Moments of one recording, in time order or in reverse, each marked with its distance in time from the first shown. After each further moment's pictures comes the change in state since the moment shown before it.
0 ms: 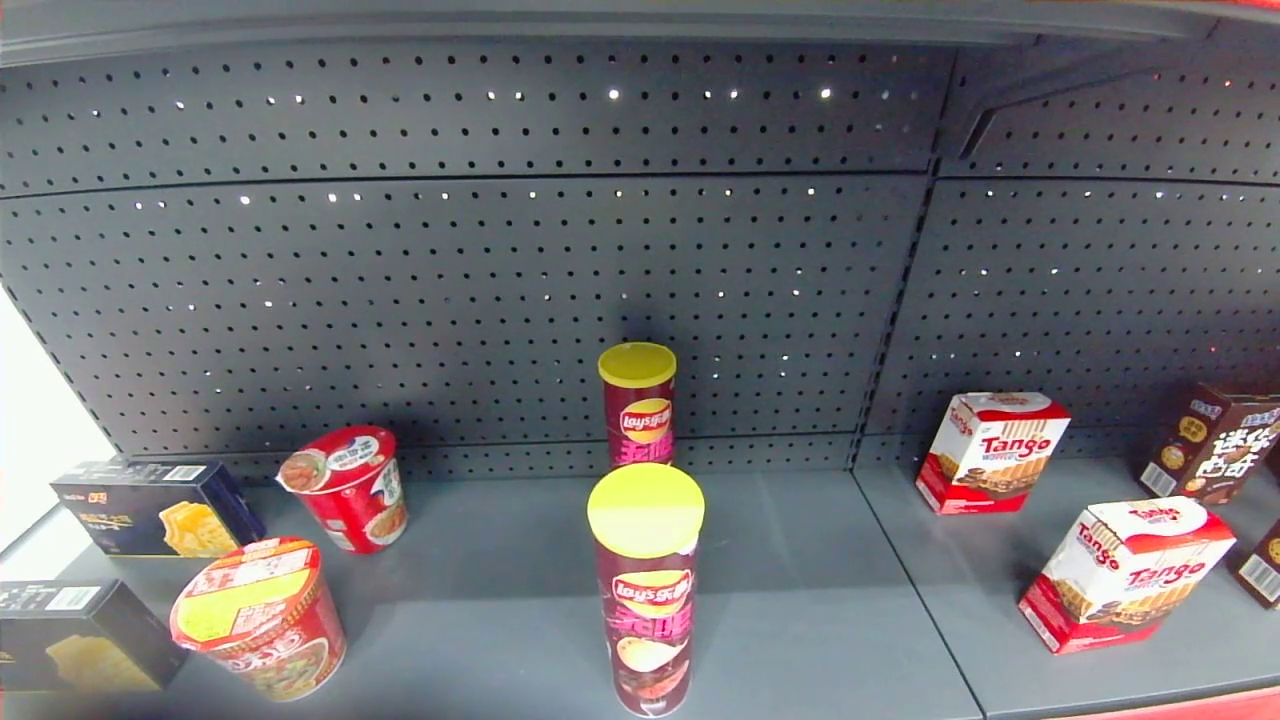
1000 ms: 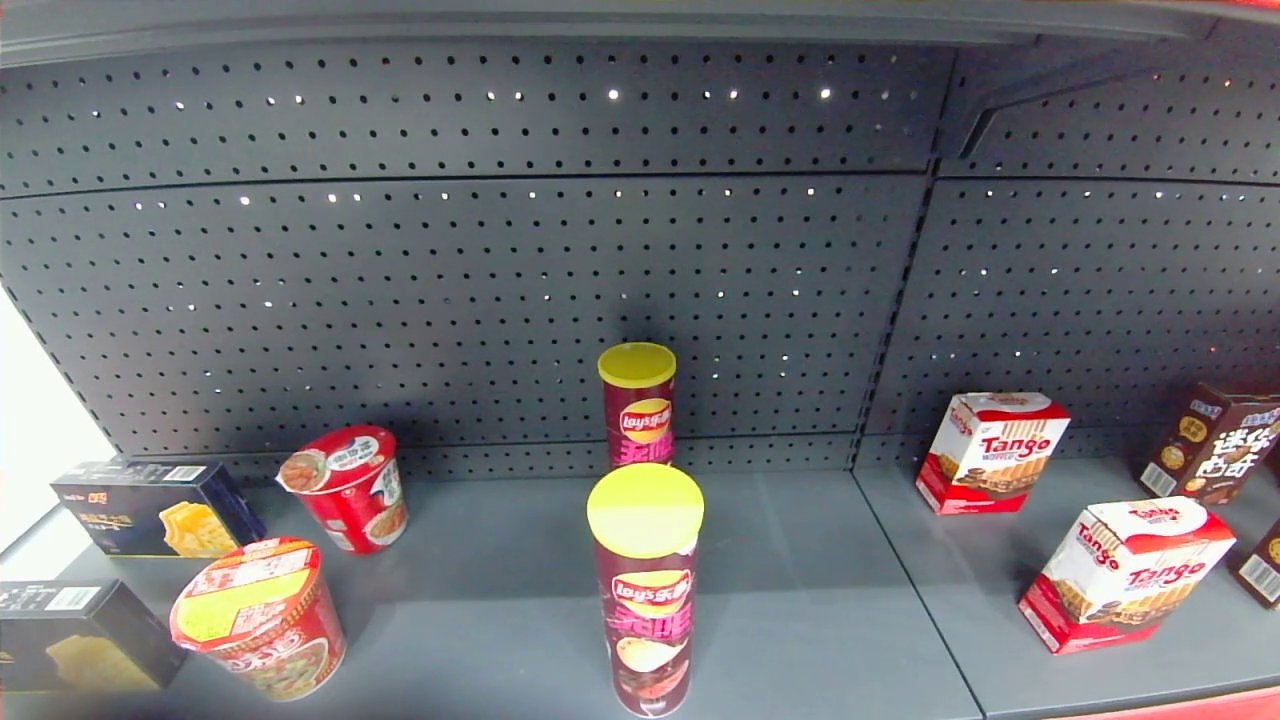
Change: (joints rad) left arm 0.000 0.000 0.000 0.000 -0.001 0.000; right arm 0.031 -0.074 0.003 0.057 -0.134 -0.022
